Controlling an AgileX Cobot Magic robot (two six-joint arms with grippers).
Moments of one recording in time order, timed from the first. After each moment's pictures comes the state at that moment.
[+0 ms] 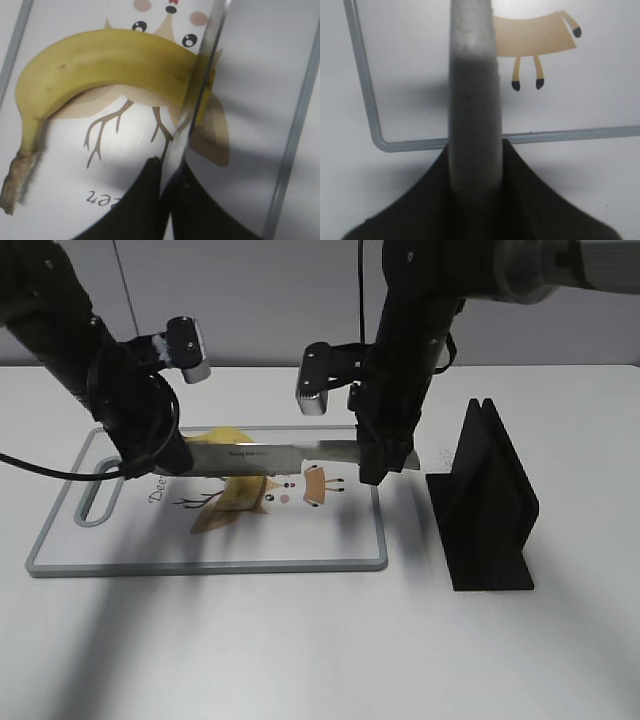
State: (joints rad) left arm -0.26 1.97 -1.36 -0.49 0.84 1.42; right arm 0.50 2.23 -1.79 0.19 1.12 -1.01
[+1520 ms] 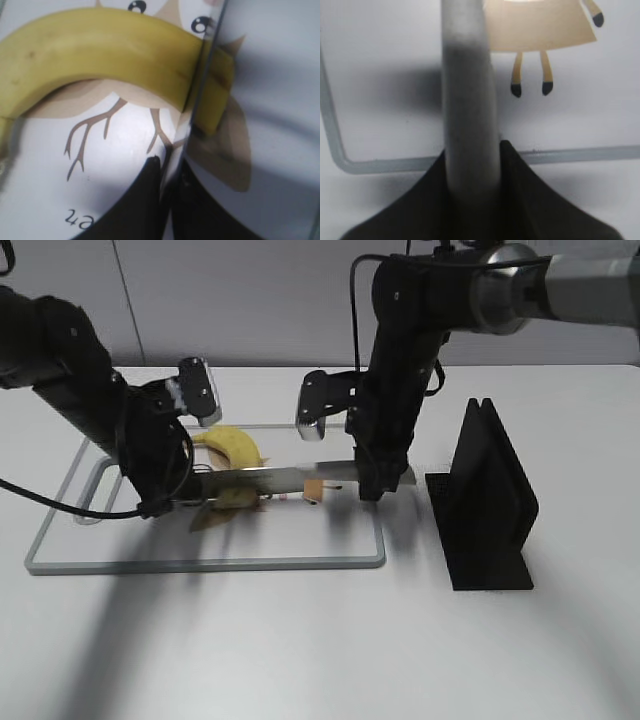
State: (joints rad) left arm -0.29 2.00 -1.22 -0.49 0.59 1.42; right arm 0.50 2.31 -1.80 0.17 1.07 -1.01
